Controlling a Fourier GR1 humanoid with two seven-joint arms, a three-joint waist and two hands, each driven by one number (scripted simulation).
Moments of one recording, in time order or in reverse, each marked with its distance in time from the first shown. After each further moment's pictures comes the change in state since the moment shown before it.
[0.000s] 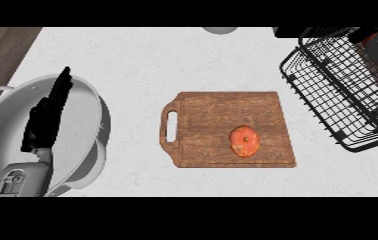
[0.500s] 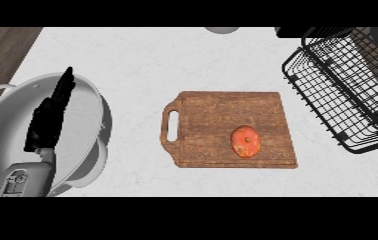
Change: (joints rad) left arm -0.001 -0.004 -0.014 0.000 0.002 0.008 -0.006; right arm -0.155 -0.004 0.157 0.100 0.161 0.071 0.042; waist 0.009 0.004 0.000
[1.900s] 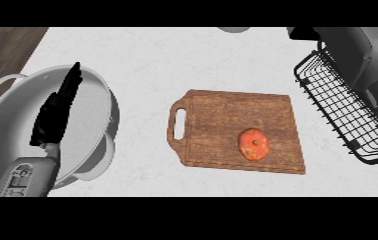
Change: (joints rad) left arm -0.035 0.008 -0.039 0.007 0.009 -0.003 -0.006; right arm -0.102 0.198 0.041 -0.160 0.001 -0.185 0.137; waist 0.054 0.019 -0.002
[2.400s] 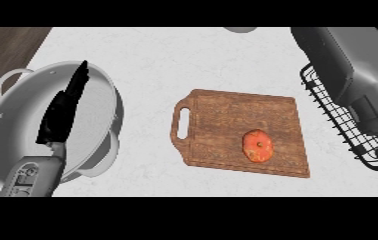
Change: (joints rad) left arm -0.011 -0.011 -0.032 -0.019 -0.008 -0.001 0.017; right arm 0.128 0.038 0.037 -0.149 -0.081 -0.008 -0.019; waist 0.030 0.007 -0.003
